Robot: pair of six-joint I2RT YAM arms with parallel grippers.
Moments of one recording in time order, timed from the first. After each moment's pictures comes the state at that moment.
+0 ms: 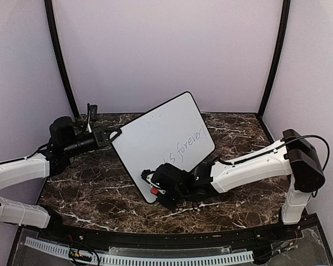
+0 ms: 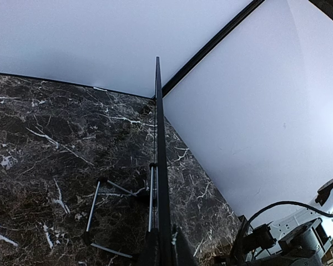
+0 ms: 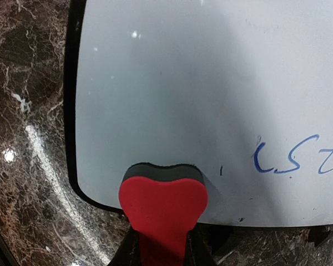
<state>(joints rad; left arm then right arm) -0.42 1.12 0.58 0.42 0.52 -0.70 1.30 1.86 1.22 -0.31 0.32 0.11</state>
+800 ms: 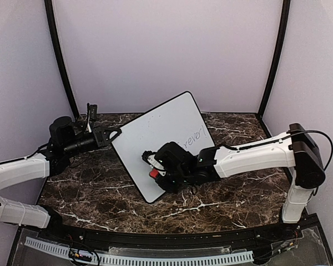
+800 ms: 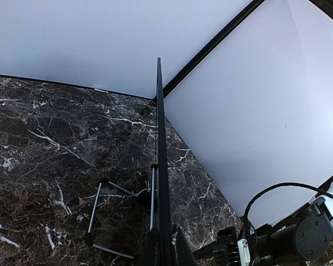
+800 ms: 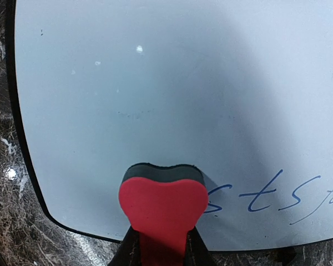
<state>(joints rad) -0.42 1.12 0.58 0.42 0.51 -0.69 1.20 1.84 1.28 -0.31 0.28 0.05</state>
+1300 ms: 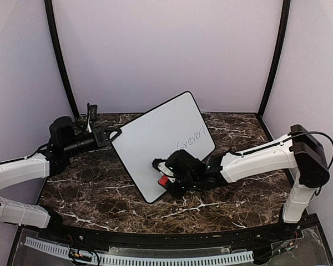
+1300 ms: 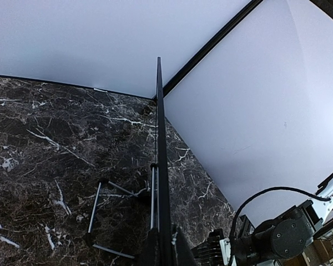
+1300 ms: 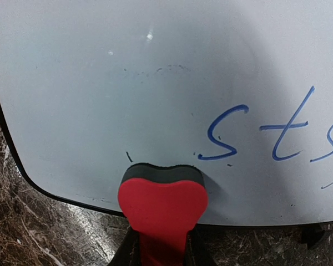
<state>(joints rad) -0.42 1.12 0.58 0.42 0.52 -0.69 1.17 1.79 1.10 -0.22 0.22 0.09</state>
